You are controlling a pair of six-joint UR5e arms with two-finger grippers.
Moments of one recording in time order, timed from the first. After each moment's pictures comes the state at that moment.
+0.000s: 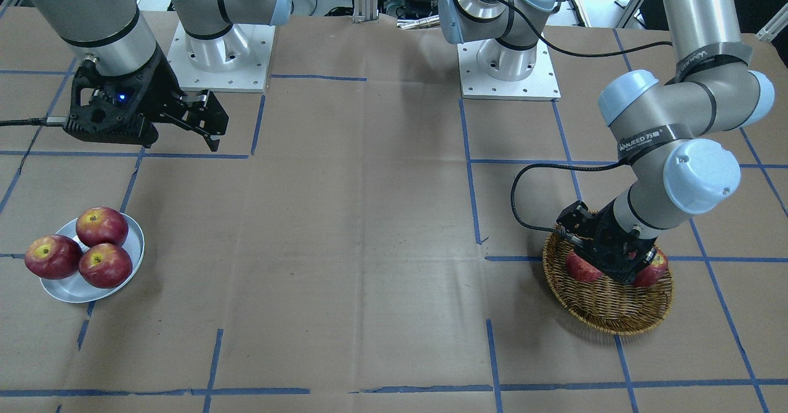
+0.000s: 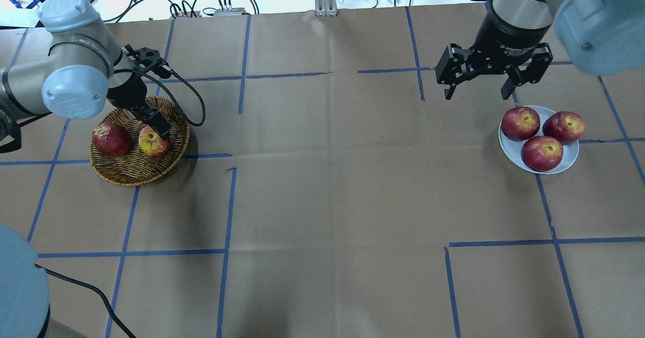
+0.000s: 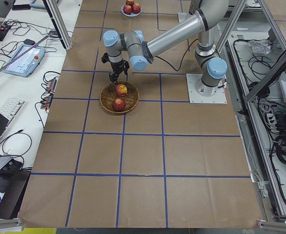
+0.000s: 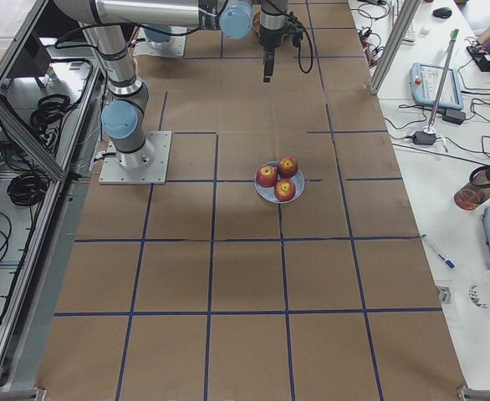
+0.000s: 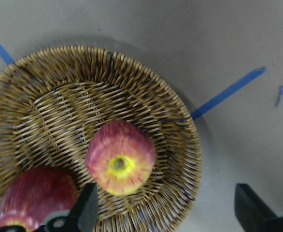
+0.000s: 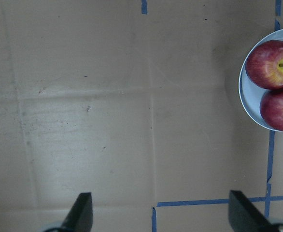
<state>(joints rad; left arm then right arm) -1.31 -1.94 -1.72 -1.15 1.63 0.95 1.55 -1.54 1.60 -1.61 -1.56 0.03</state>
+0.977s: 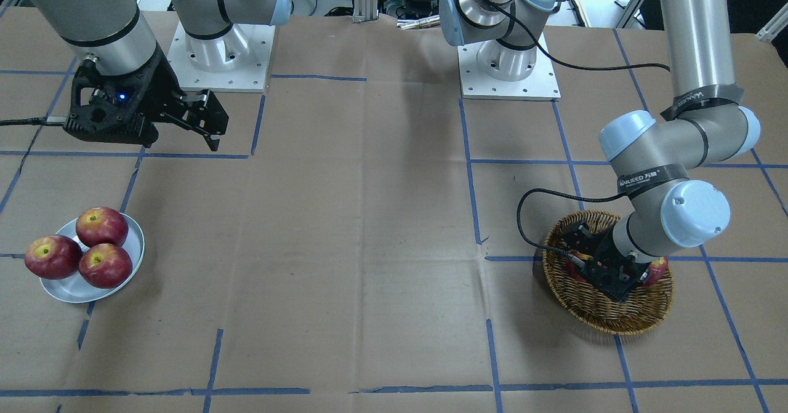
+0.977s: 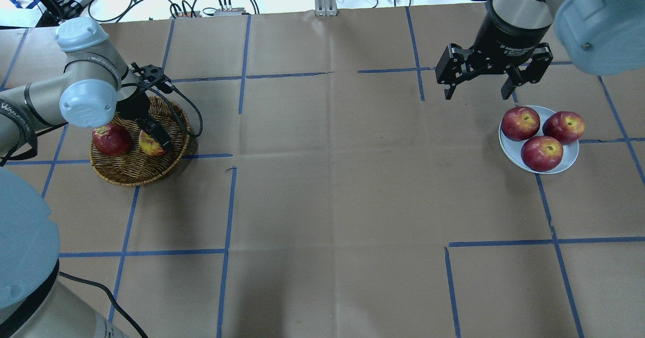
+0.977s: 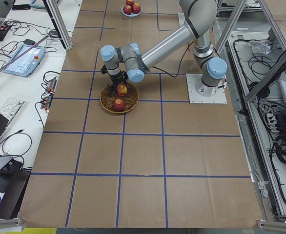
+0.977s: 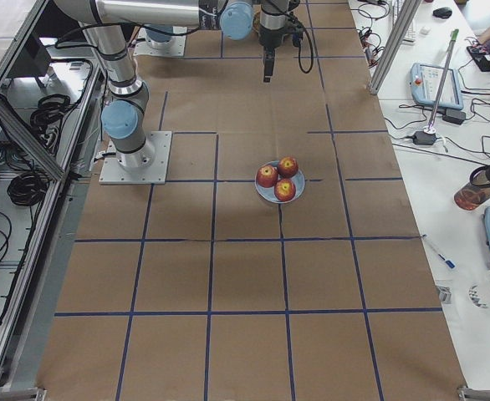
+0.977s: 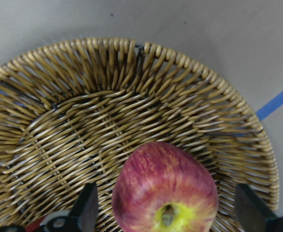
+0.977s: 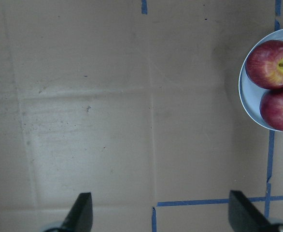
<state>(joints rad) -1.28 -2.03 -1.73 -1.09 1.63 1.01 1.55 -1.54 1.60 -1.60 -1.56 0.03</state>
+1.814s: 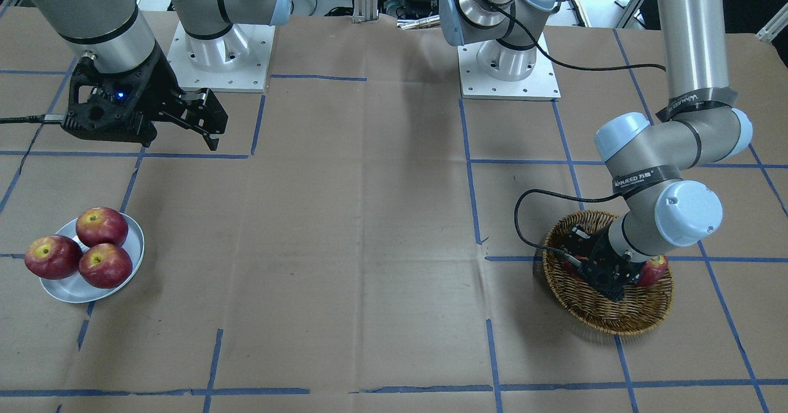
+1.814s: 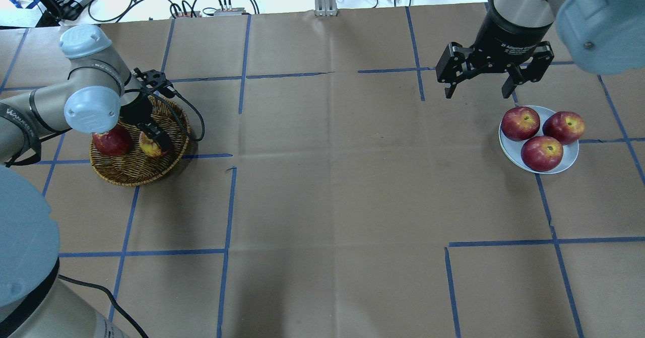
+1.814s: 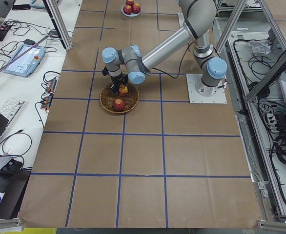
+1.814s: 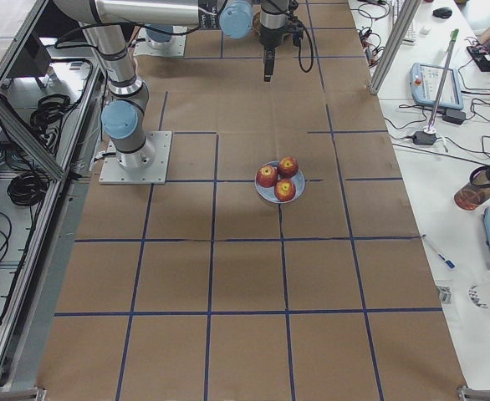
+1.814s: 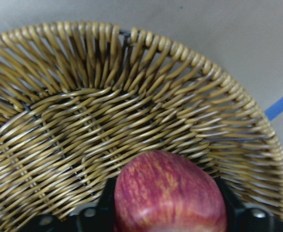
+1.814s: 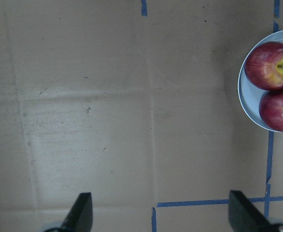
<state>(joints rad) -1.28 -2.03 -1.75 -1.05 1.62 1.00 1.55 -1.54 1.59 -1.60 -1.56 0.03</state>
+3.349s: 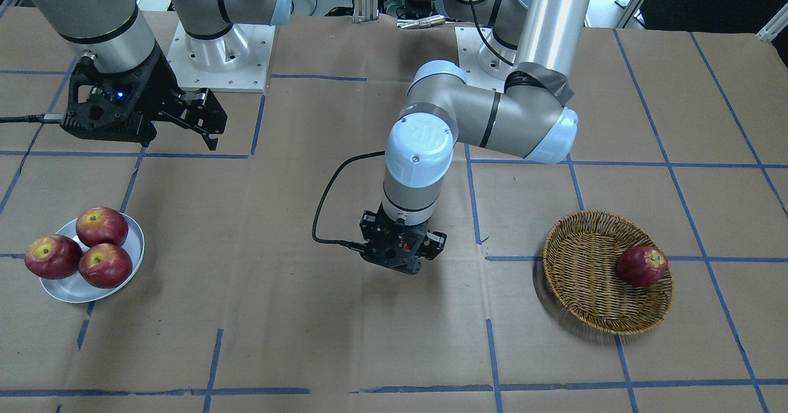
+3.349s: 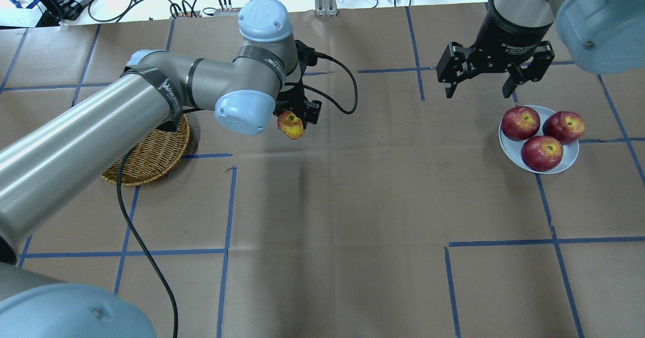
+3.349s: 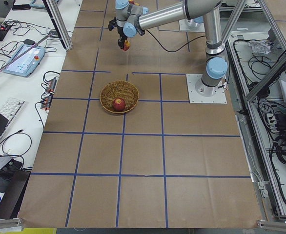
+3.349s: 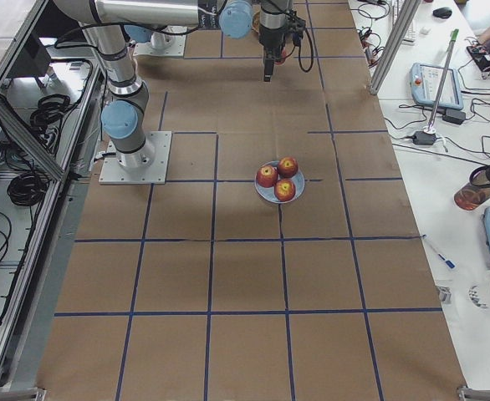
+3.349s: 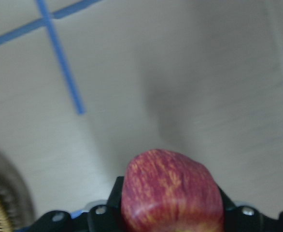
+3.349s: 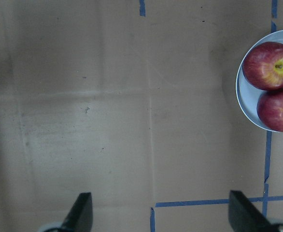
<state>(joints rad) -1.88 -2.06 -1.60 -1.02 1.57 0.03 1.55 -1.54 1.59 -1.60 -1.57 0.03</state>
